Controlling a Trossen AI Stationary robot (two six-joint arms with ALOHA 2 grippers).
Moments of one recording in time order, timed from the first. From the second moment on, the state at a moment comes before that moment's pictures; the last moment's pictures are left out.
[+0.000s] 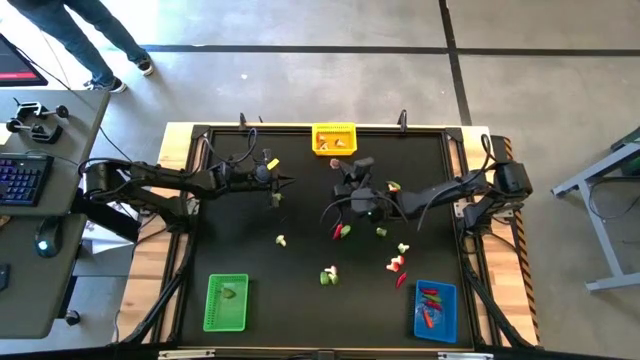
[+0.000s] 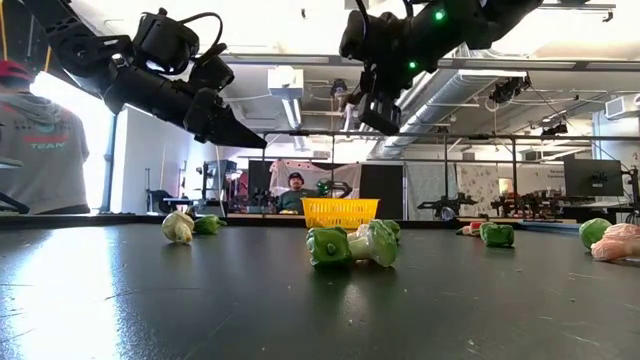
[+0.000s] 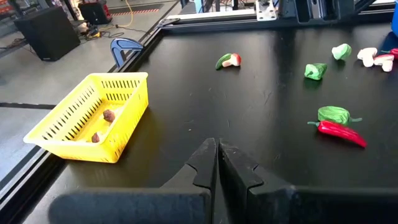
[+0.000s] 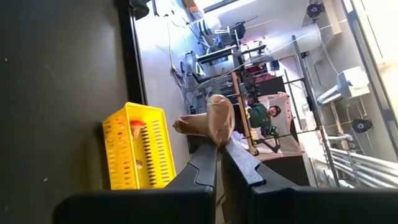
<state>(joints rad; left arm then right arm) 0.33 1.30 0.41 0.54 0.07 0.19 0.09 1.67 0.96 0.38 1.09 -0.92</state>
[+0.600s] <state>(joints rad) 0.33 1.30 0.41 0.54 0.07 0.19 -0.13 1.67 0.96 0.45 0.81 -0.97</state>
